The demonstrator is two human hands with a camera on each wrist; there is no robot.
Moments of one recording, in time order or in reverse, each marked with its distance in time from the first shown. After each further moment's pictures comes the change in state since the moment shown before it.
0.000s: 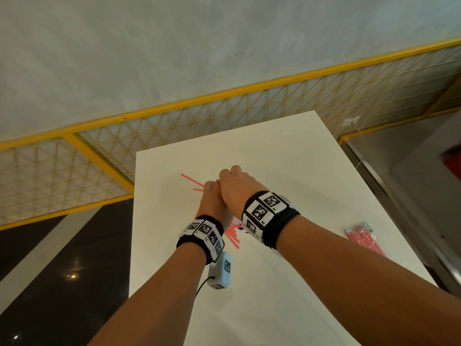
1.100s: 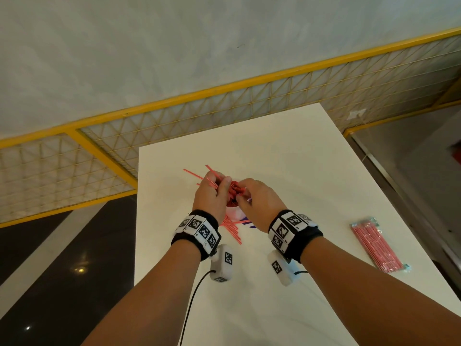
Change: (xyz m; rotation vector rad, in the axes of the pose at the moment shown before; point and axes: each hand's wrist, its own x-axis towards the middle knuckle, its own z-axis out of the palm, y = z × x) left_hand 0.006 -0.027 0.000 -0.572 0.256 0.064; right_hand -0.012 0.061 0.070 0.488 0.223 0.001
